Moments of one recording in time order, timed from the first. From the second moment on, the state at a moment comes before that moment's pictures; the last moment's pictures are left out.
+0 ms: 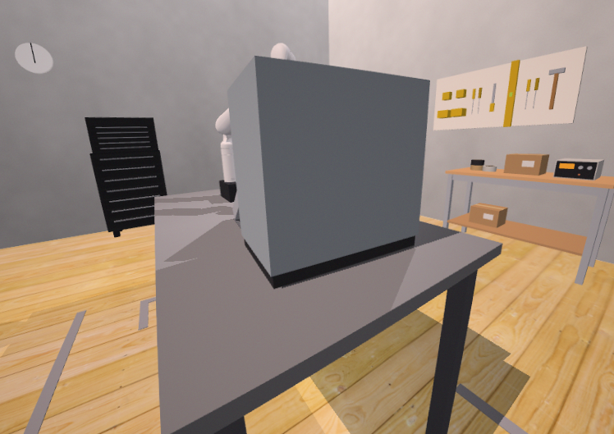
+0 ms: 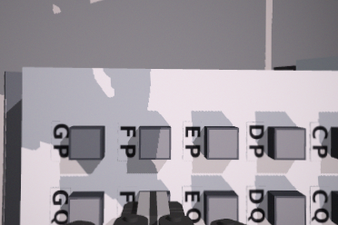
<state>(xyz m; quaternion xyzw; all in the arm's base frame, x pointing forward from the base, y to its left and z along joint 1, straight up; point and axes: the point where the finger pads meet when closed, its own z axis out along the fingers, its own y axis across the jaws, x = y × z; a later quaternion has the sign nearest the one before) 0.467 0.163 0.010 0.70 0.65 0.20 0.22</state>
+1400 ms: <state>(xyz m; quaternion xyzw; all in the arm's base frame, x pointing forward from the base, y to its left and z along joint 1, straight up) 0.453 0.161 0.040 0.70 0.65 0.20 0.22</state>
